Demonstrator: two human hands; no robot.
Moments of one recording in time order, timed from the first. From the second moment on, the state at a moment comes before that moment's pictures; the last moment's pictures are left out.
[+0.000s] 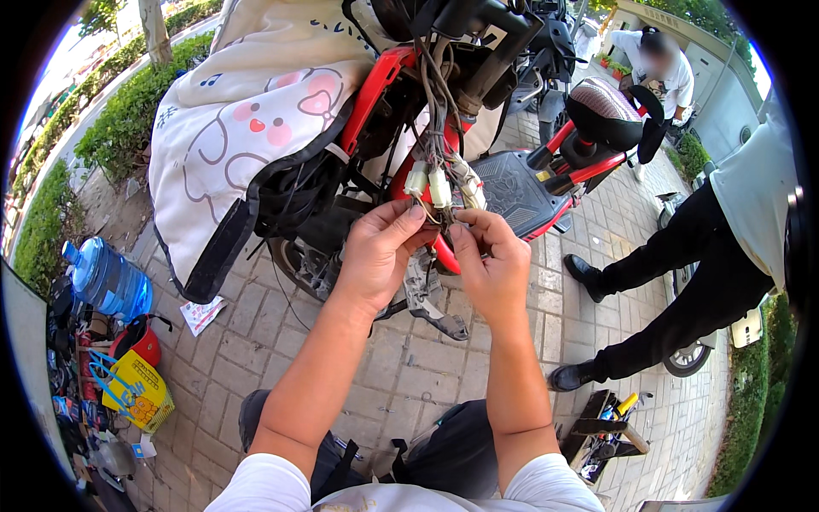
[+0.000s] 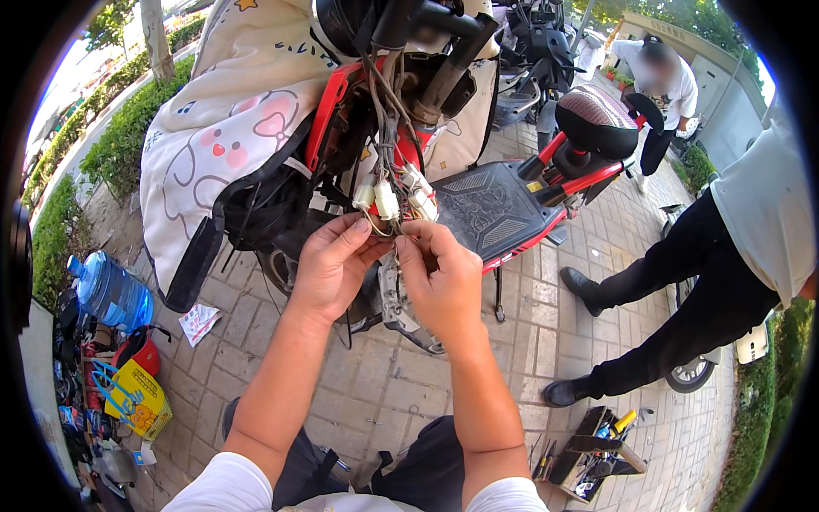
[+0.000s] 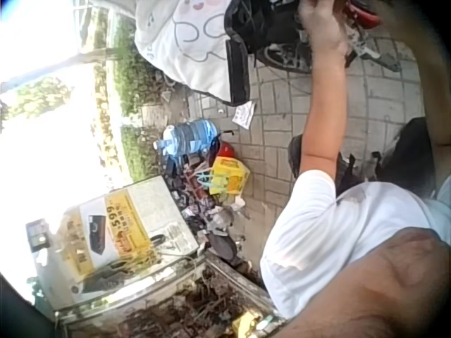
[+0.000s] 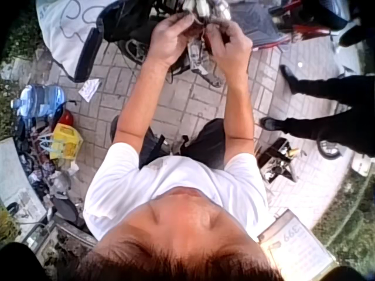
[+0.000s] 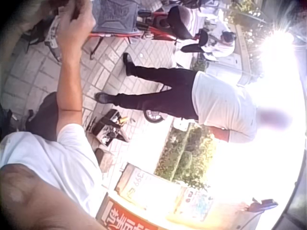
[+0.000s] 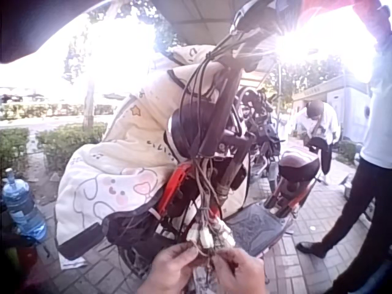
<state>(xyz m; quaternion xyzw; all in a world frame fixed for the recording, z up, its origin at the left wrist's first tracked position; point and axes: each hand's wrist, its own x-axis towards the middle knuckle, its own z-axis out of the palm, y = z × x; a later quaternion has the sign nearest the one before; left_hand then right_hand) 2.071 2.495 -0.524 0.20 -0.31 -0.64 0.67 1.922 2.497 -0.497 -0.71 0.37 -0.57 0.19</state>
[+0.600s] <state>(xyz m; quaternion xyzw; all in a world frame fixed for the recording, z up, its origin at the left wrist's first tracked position) 2.101 2.496 -0.526 0.18 -0.29 -0.68 0.65 1.938 2.492 -0.513 -0.71 0.38 -0.58 0.14</state>
